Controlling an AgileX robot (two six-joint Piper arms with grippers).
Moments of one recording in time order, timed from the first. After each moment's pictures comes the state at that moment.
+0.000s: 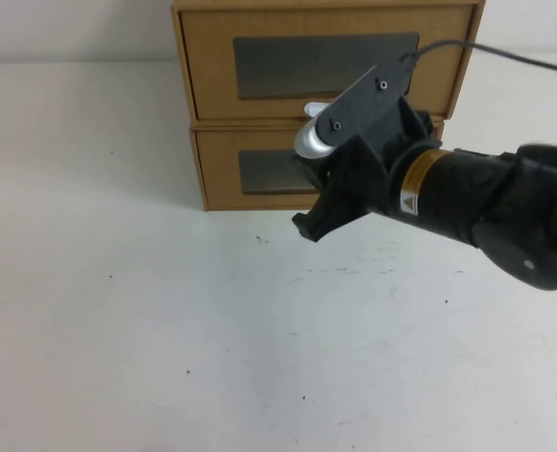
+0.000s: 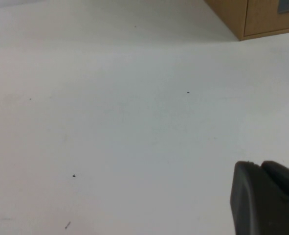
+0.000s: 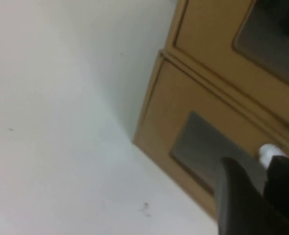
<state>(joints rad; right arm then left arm) 0.67 1.59 -1.08 -0.41 -0.06 0.17 -0.16 -0.01 0.02 -0.02 0.36 0.08</state>
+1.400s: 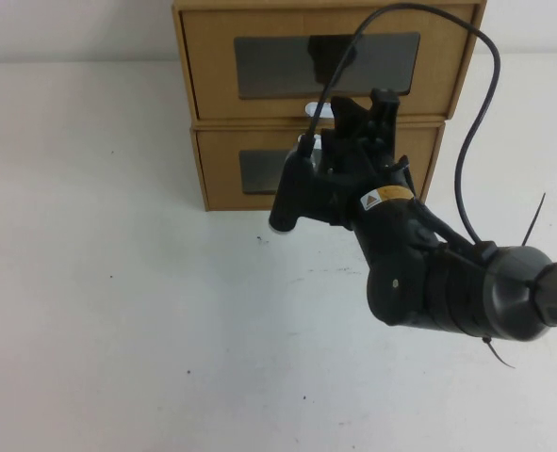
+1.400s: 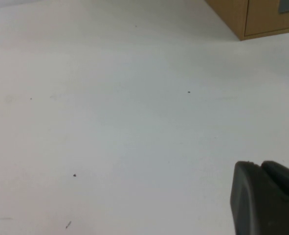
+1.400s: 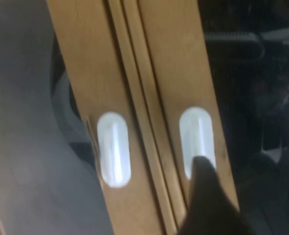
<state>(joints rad) 0.76 1.91 -1.11 0.70 -0.85 -1.79 -0.16 -0.01 0.02 -0.02 0.36 0.08</state>
